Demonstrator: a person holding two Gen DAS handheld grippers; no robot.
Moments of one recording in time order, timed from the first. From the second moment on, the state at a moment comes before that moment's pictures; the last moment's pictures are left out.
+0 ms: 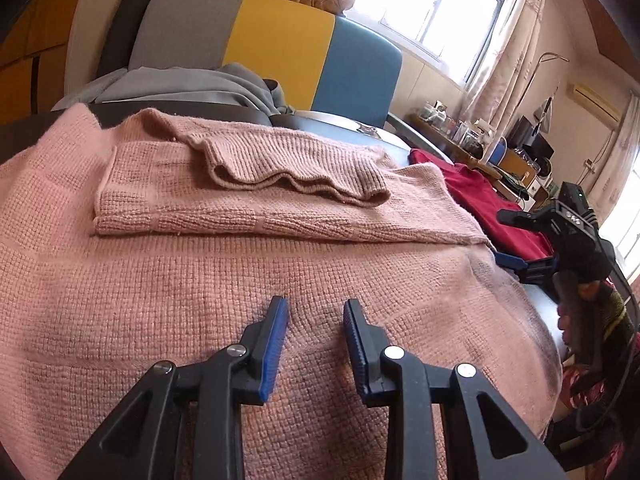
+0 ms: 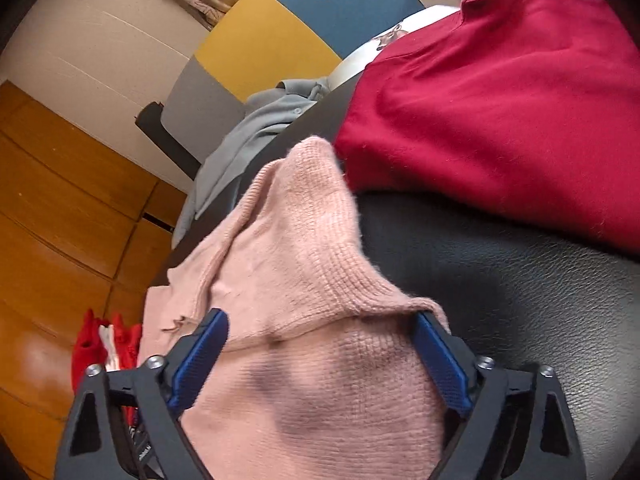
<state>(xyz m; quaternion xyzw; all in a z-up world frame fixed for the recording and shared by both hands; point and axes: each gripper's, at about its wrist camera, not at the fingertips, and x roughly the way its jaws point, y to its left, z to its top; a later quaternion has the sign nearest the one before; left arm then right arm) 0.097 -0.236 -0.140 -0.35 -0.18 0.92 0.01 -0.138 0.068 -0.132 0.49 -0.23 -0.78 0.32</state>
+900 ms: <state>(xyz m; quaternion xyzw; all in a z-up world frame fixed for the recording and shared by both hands) 0.212 -0.338 -0.124 -0.31 -0.36 0.88 -0.07 -0.040 -0.021 -0.109 0.43 -0.03 -0.83 0.37</state>
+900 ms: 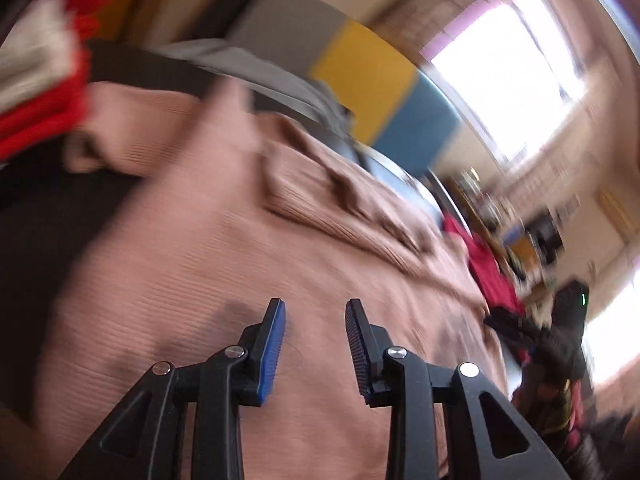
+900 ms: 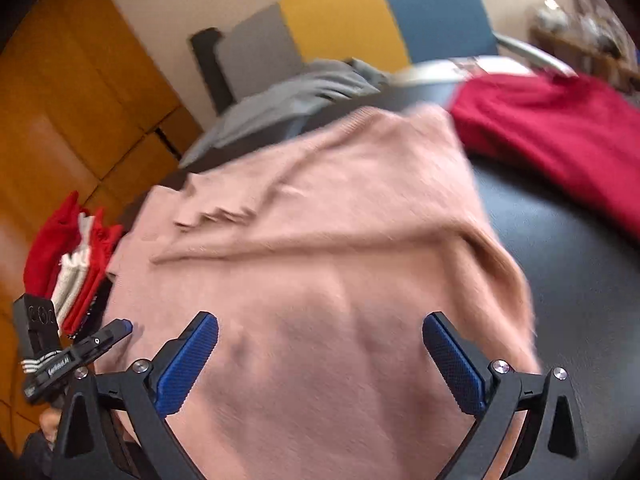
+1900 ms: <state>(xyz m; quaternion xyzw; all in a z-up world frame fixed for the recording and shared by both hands) 0.157 -0.470 -0.146 -0.19 -0.53 0.71 -0.42 -0.120 -0.099 -0.134 0.39 0.12 -0.87 0.28</state>
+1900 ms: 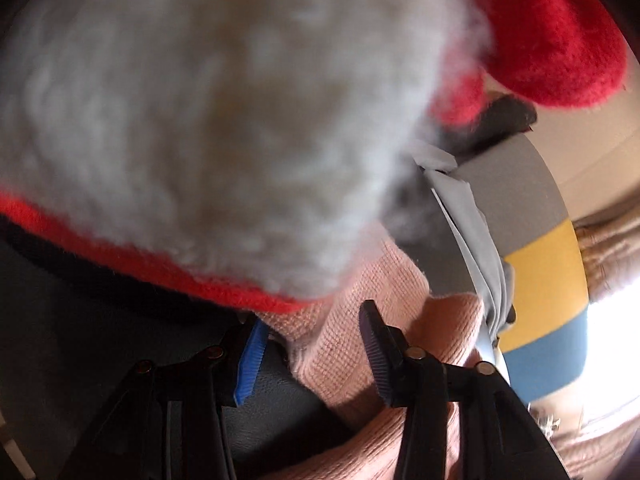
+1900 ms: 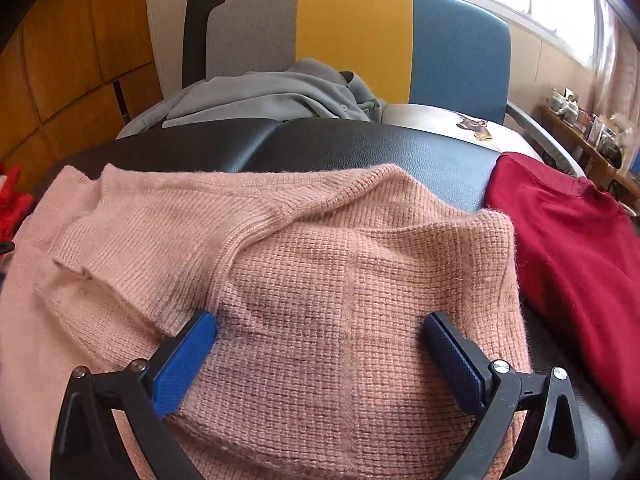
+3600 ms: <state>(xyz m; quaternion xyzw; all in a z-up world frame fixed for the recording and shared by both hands) 0.150 -0.374 -0.134 -0.26 -0.34 0.89 -0.14 -0.071 -0.195 -0.057 0.32 0.21 -0.85 0.36</state>
